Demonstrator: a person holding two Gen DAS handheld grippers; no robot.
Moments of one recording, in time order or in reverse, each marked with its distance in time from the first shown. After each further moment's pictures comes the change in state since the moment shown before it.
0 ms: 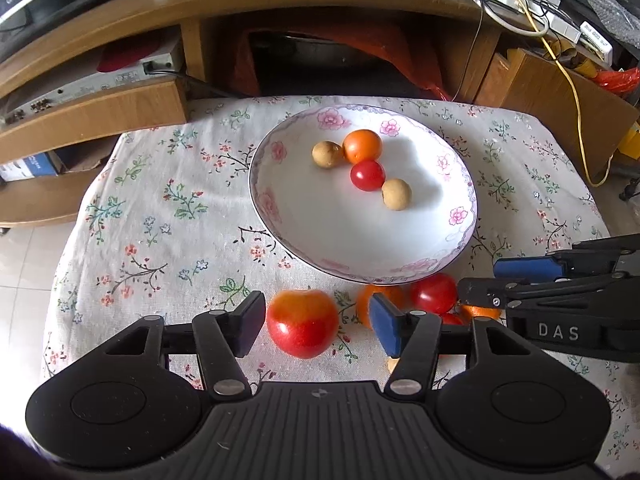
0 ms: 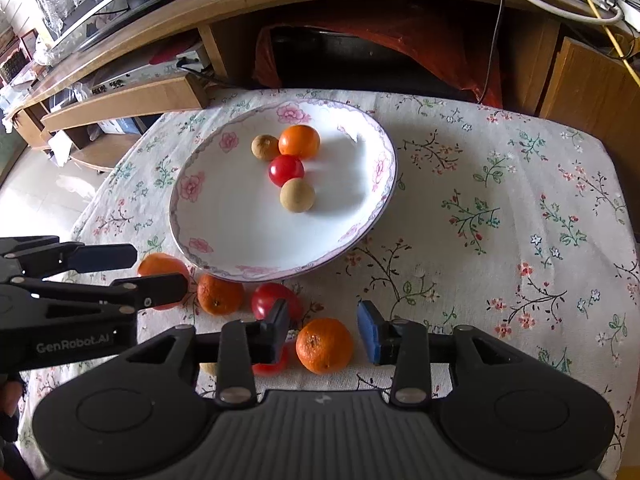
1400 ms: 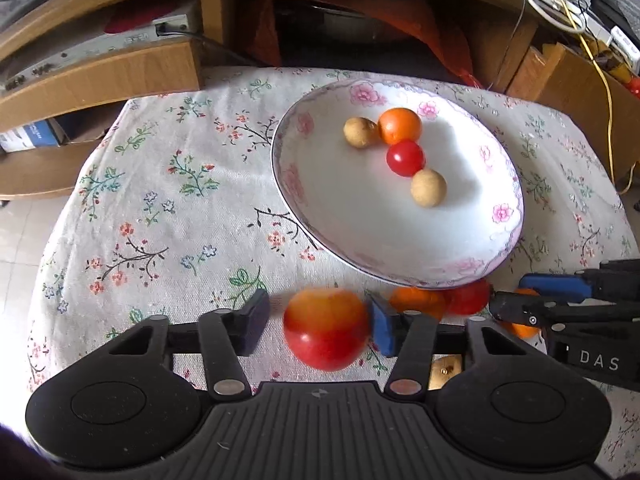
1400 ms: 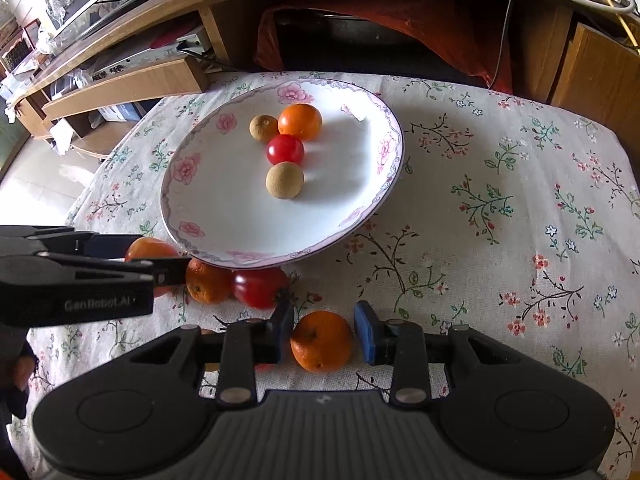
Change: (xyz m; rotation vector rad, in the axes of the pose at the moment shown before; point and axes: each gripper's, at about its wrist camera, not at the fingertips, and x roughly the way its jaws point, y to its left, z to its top) left arm 0.031 0.019 0.000 -0.071 0.044 0.010; right arm 0.014 -0.004 -0.004 -0.011 0.020 0.011
